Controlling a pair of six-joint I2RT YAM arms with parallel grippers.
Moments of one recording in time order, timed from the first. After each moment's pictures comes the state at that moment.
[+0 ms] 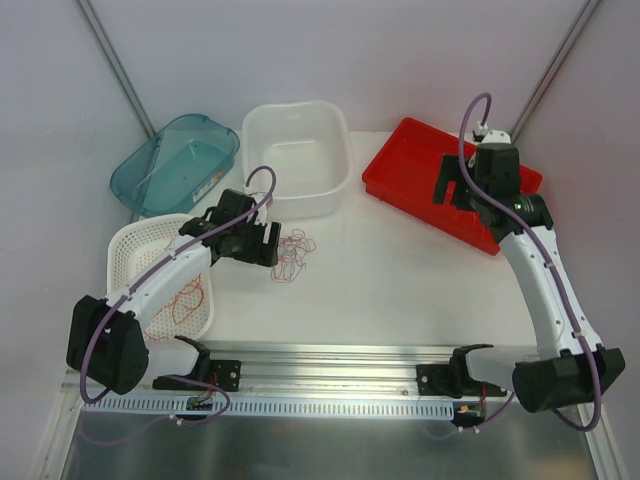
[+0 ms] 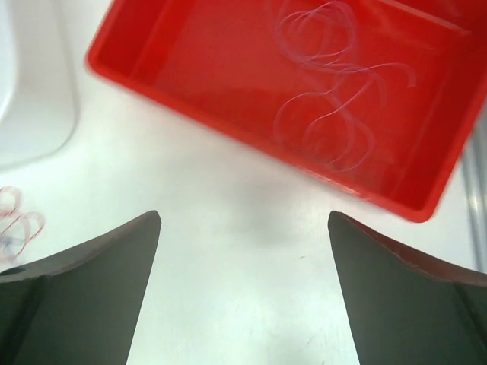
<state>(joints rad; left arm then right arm) -0.42 1.27 0.92 -0.63 0.10 -0.18 0.18 1.24 1.37 -0.77 0.22 0.21</state>
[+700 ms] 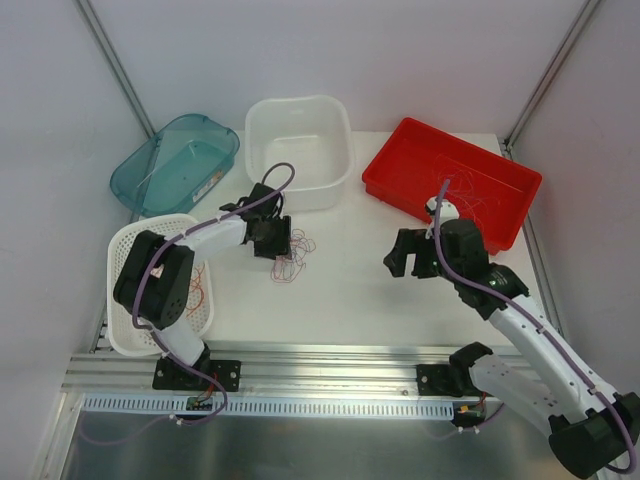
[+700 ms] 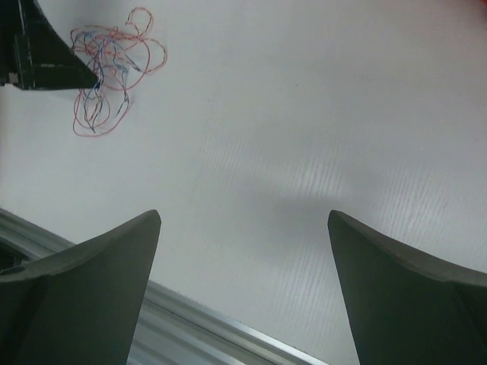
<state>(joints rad) -0.44 1.66 1.03 -0.47 0.12 -0.42 0.50 0.84 0.78 -0.56 -0.04 0.37</state>
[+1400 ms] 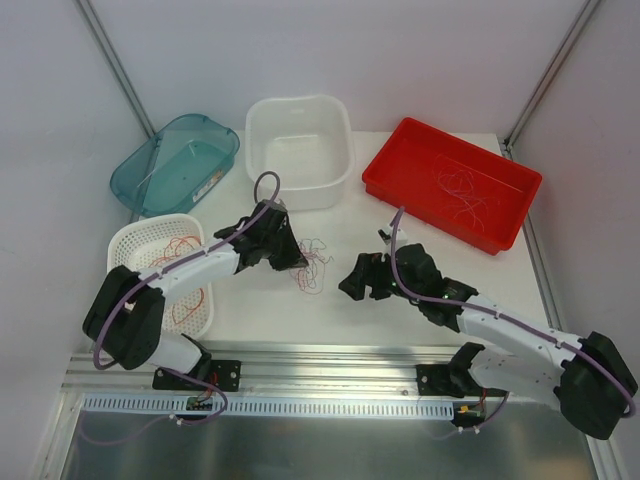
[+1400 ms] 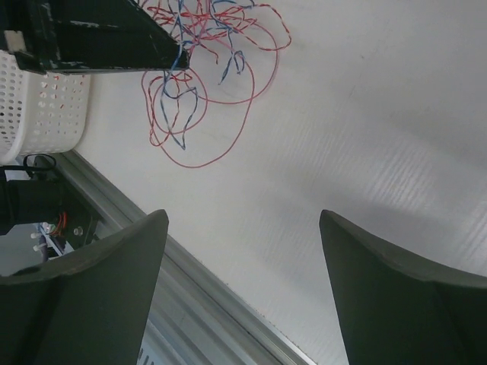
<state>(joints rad) -0.60 1.44 0.87 -0.33 0.14 -0.89 0.80 1.00 0.51 -0.05 -0.09 0.63</state>
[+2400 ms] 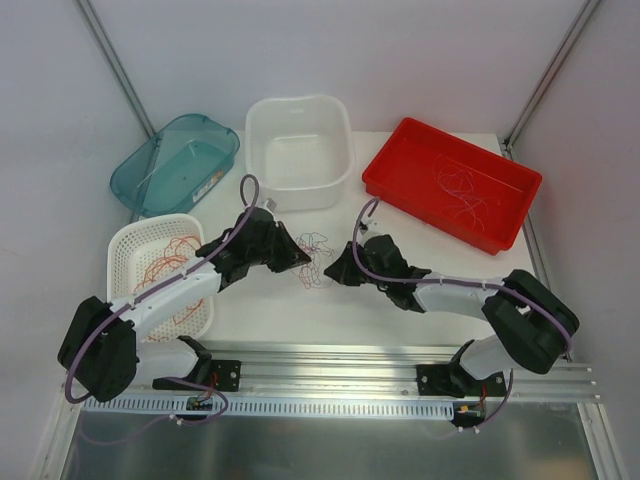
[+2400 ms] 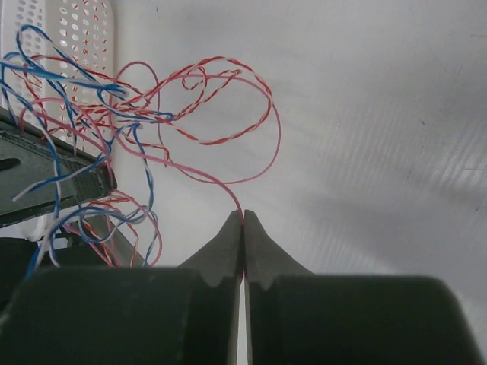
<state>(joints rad) -0.62 1.22 0.75 -0.20 0.17 -1.02 0.82 1.47 0.57 0.40 -0.09 0.83</state>
